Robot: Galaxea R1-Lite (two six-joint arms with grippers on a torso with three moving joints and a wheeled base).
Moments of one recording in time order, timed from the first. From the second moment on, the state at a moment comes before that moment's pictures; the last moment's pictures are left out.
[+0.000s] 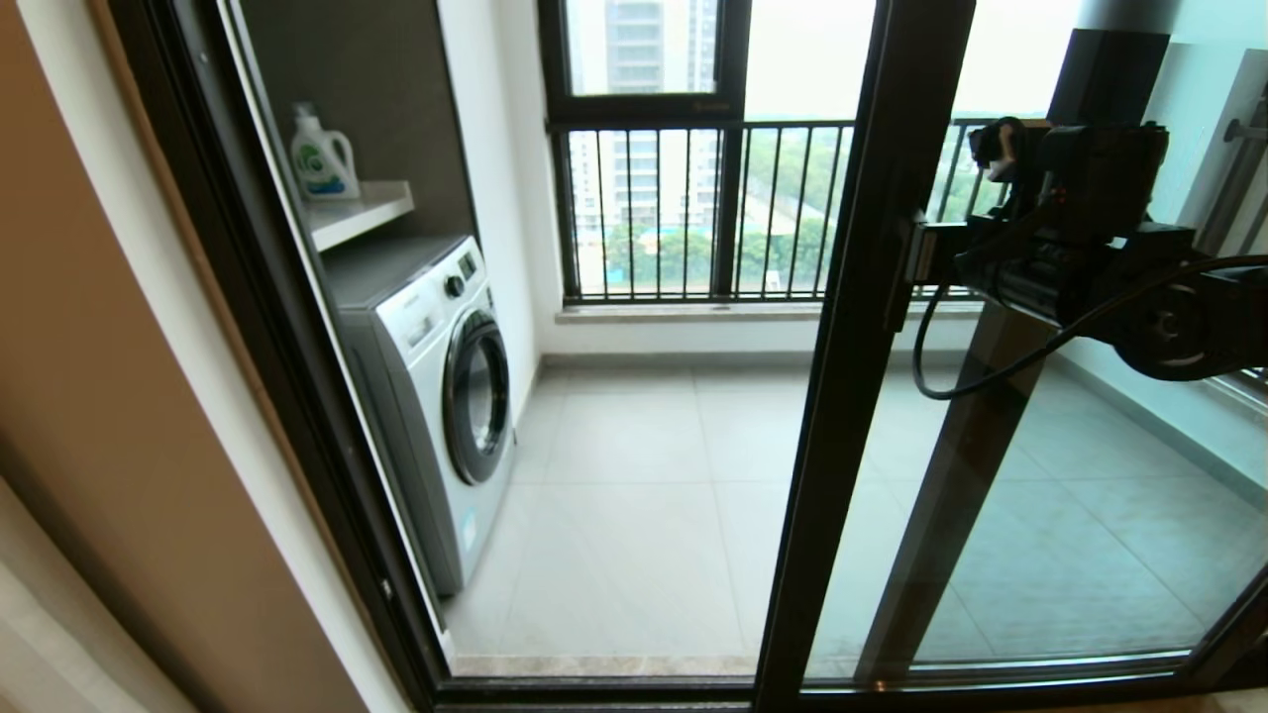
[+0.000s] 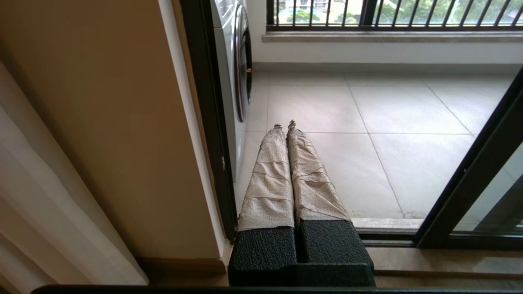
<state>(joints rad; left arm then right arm) 0.00 0.00 0.00 0.00 0.00 0.01 0.22 1.87 -1.38 -0.43 -0.20 -0.02</state>
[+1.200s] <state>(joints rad) 0.00 0.00 0.00 0.00 0.00 0.01 0.46 2.10 -1.61 -0.43 -0.23 -0.03</state>
